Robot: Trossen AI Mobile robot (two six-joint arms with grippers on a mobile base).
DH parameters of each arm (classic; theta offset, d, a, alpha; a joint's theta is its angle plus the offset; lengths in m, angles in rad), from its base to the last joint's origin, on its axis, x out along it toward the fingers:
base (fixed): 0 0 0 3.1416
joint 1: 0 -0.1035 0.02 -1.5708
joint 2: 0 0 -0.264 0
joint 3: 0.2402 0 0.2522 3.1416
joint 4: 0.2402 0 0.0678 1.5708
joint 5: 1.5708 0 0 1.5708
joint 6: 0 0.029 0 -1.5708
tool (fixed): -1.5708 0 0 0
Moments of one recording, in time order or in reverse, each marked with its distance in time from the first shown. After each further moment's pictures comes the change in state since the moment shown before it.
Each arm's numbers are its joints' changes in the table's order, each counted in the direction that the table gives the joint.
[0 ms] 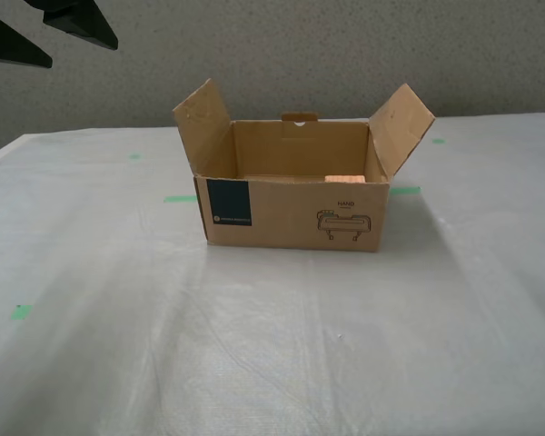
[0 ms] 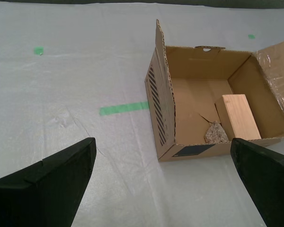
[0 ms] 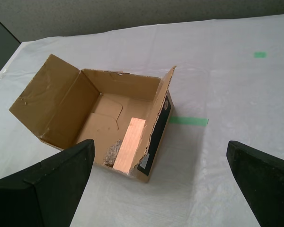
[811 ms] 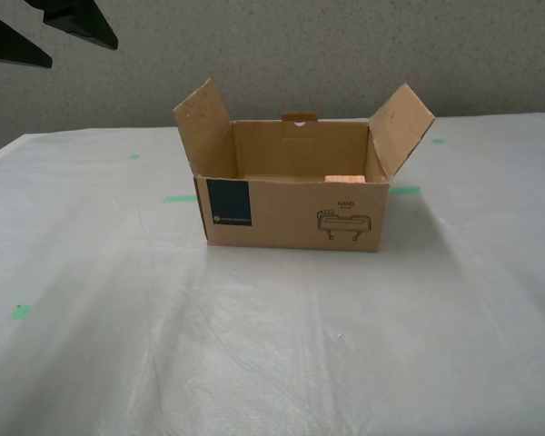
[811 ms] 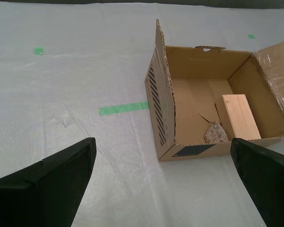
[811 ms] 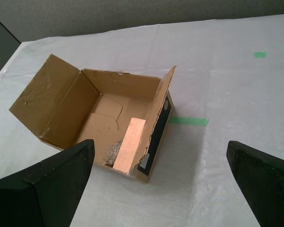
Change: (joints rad) arm 0 0.000 0.000 0.000 0.000 0.000 0.000; arm 1 0.000 0.000 0.000 0.000 0.000 0.000
